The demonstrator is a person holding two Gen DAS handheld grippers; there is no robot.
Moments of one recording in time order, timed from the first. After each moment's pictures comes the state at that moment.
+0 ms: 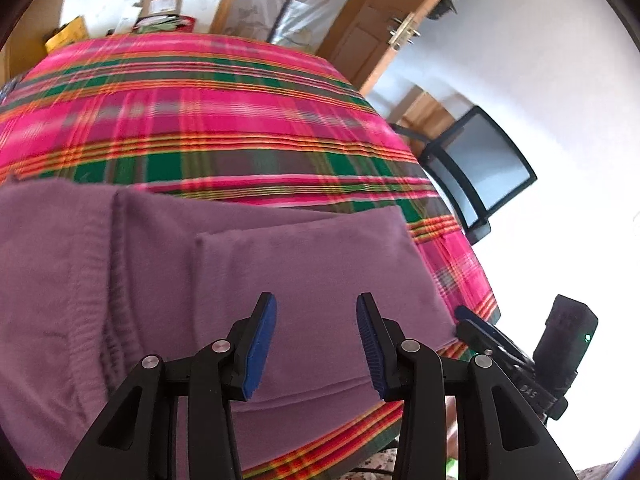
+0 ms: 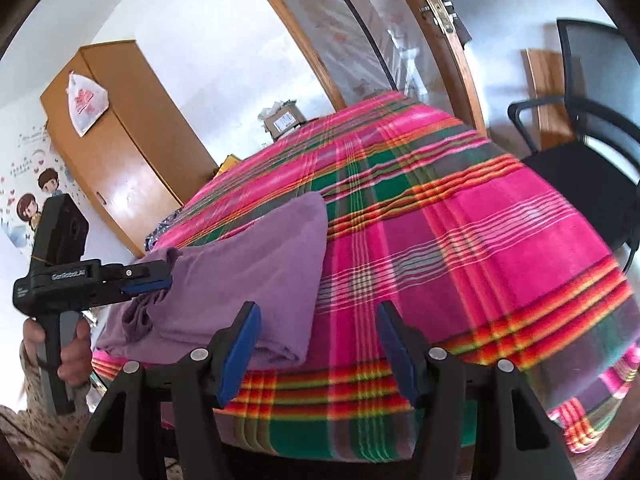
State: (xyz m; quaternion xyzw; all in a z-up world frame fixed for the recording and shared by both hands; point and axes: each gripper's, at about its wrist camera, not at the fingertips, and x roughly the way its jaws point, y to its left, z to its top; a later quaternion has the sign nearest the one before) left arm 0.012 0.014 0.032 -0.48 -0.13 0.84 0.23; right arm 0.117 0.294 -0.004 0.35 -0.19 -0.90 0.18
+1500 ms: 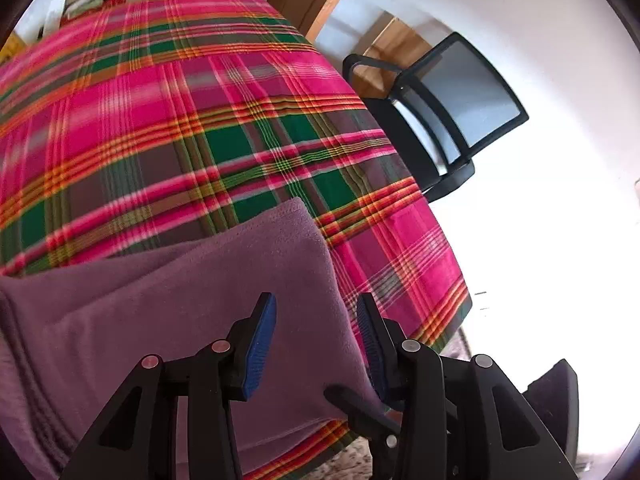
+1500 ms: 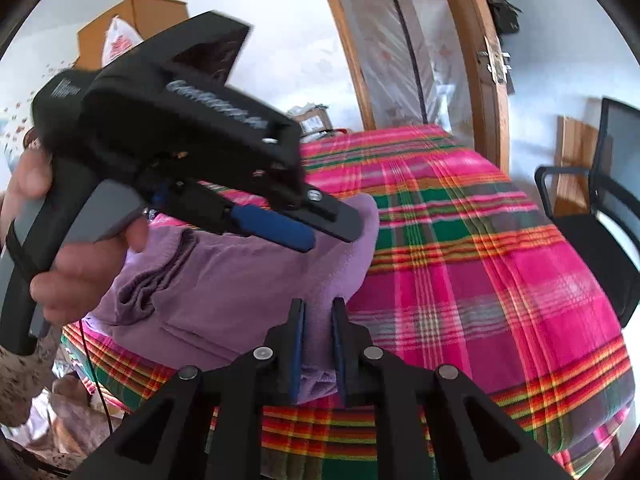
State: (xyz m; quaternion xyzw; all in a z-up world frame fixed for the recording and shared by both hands) left arm -0.042 0.122 0.053 -0.57 -0.06 0.77 0.27; right arm 0.120 0.232 0.021 0.30 -0.06 -0.93 0.19
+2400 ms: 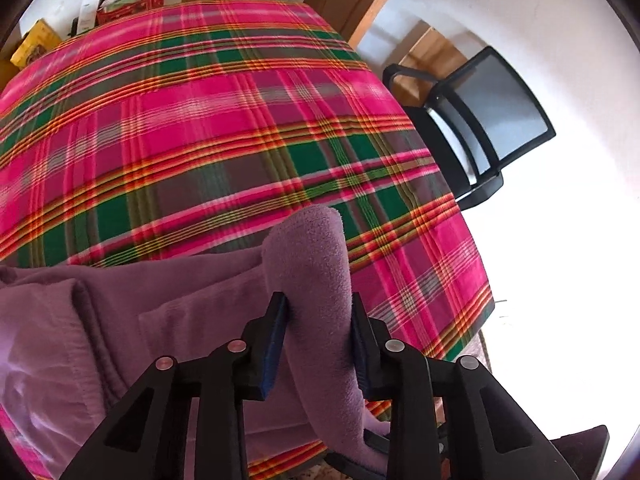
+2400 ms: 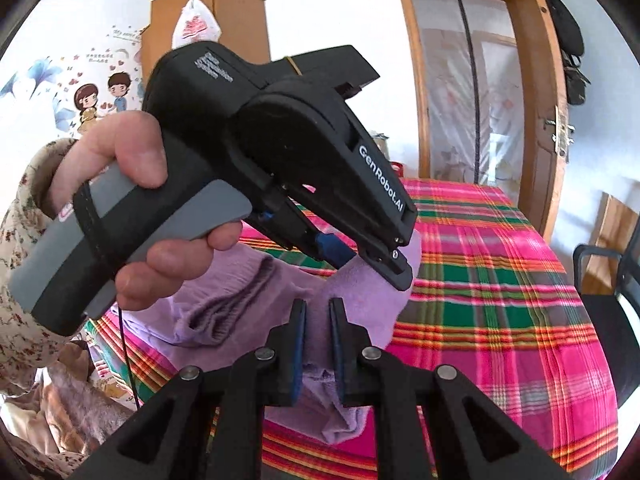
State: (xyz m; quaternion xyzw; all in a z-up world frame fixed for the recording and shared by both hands) left arm -0.050 0.054 0.077 -0.58 -0.07 0.78 0.22; right arm 0.136 0.148 0.065 0.25 0.02 -0.93 0.27
